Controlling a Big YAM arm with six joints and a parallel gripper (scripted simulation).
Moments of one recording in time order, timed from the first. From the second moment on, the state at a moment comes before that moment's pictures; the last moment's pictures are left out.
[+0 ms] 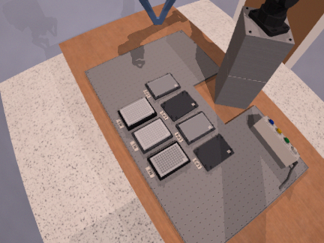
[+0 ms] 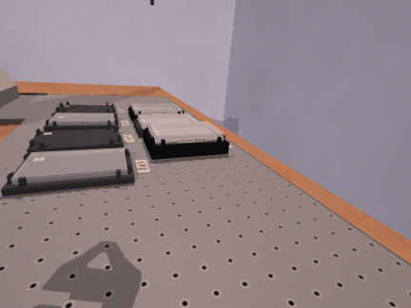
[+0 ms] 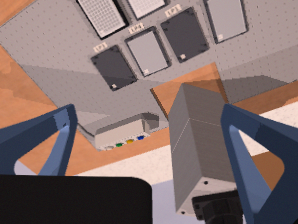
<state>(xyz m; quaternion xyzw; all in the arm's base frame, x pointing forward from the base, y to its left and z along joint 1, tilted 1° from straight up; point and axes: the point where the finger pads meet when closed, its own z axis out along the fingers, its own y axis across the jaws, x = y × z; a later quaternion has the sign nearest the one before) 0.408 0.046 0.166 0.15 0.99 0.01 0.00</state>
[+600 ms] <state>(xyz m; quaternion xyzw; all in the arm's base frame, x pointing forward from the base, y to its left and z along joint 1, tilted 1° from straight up) 0.351 0.011 0.203 0.05 1.00 0.01 0.06</state>
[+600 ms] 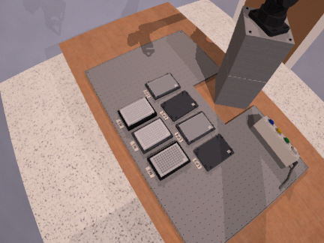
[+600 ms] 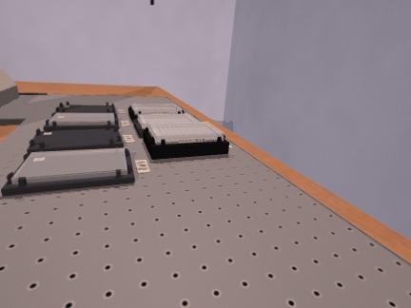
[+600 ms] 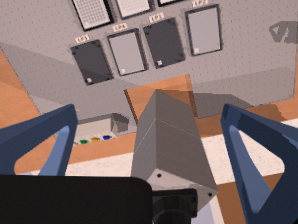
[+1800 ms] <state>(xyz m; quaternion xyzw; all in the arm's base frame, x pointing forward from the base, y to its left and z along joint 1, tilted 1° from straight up) 0.402 0.012 0.102 -0.02 1.00 0.00 0.06</state>
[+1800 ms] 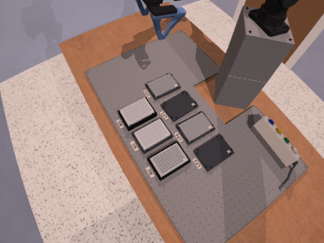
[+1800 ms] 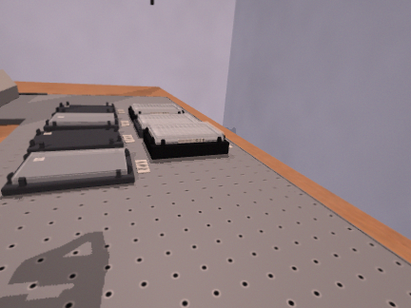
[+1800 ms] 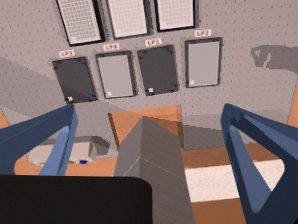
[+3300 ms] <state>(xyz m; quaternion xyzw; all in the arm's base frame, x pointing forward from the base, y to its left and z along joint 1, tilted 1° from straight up) 0.429 0.035 -0.086 -0.05 1.00 0.00 0.05</state>
